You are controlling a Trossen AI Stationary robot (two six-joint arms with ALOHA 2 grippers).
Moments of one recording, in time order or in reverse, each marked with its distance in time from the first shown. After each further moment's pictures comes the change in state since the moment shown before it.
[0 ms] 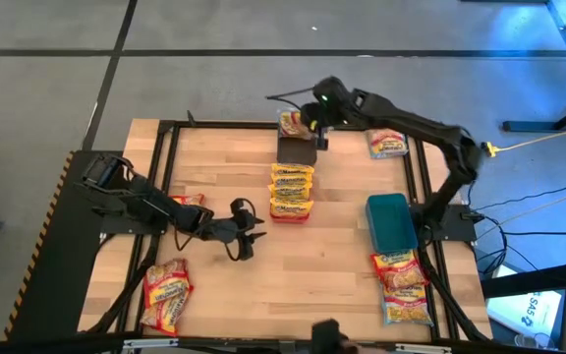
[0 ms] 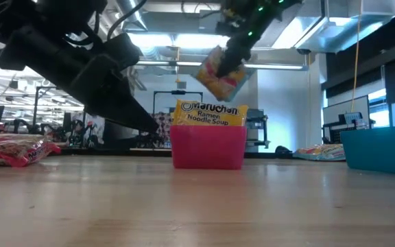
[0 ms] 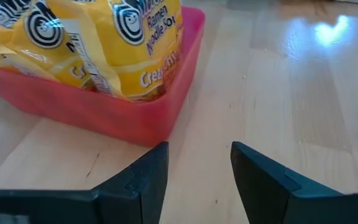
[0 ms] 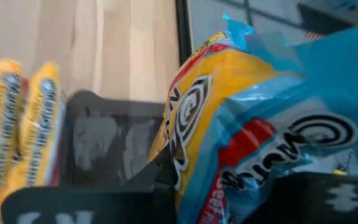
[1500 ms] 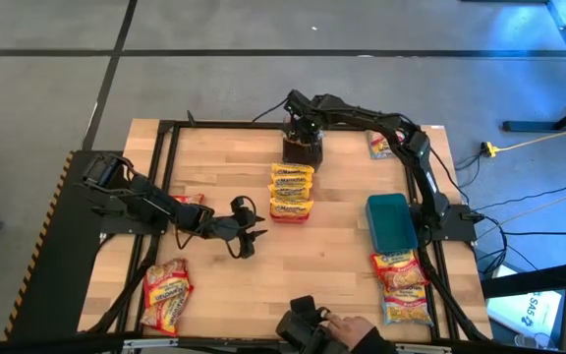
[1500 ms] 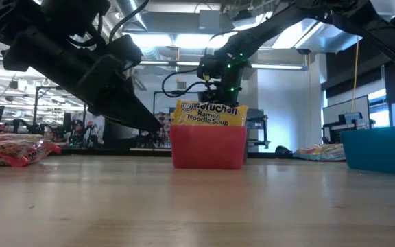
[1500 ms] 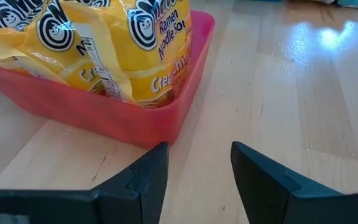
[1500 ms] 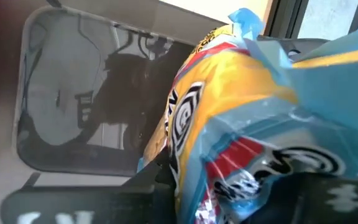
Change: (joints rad) left arm 0.021 0.000 0.000 0.009 0.002 -0.001; right arm -0.070 0.483 0.270 -0.255 0.055 -0.231
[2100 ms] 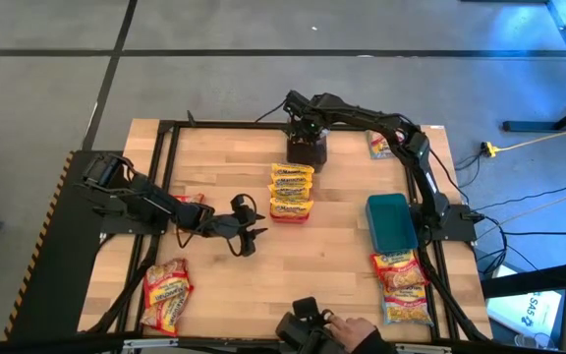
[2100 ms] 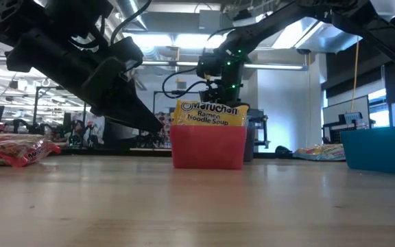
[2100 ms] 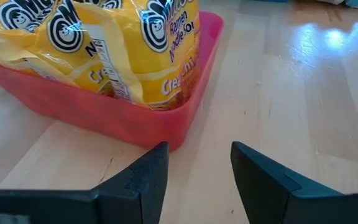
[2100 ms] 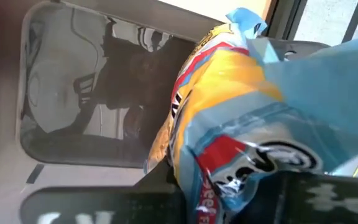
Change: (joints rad) left arm 0.016 0.000 0.000 0.000 0.003 0.002; right arm 0.011 0.007 0.038 -0.090 0.062 0.002
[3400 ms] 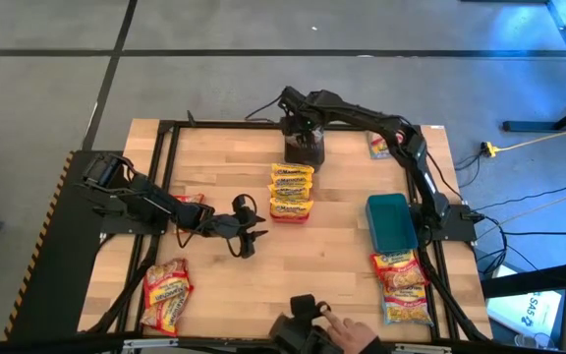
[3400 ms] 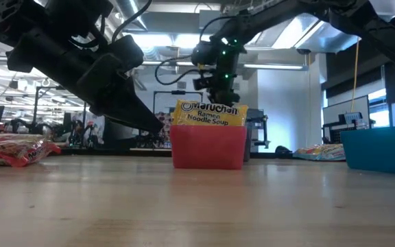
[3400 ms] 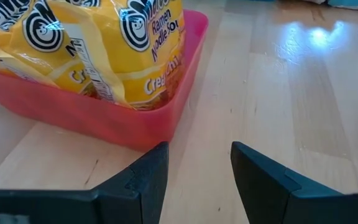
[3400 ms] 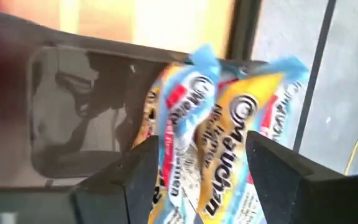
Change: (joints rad) left arm 0.002 0.000 0.000 0.009 0.047 0.008; right arm 0.031 0.015 0.124 -0.042 0.024 0.117
